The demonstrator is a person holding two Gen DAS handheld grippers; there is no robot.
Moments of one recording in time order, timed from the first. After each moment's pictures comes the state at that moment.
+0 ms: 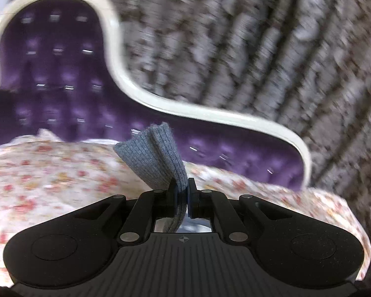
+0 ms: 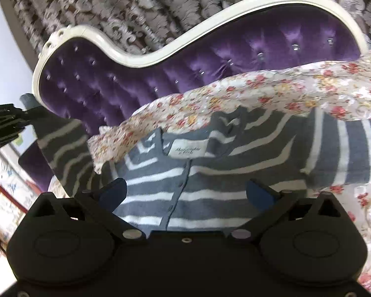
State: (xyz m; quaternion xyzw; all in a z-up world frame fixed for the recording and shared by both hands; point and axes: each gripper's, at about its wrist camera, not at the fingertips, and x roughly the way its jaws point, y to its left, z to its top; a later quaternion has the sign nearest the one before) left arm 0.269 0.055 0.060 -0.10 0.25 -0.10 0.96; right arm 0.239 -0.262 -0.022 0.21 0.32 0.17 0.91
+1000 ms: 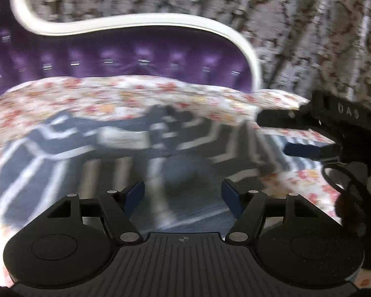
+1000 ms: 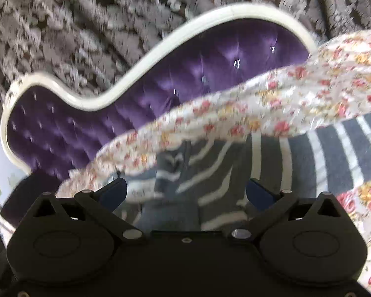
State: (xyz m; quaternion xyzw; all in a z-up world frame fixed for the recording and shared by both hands) left arm 0.237 -0.051 -0.061 0.00 0.34 -0.21 0.92; right arm 0.259 -0.305 -0.031 0.25 0.32 0.08 0.91
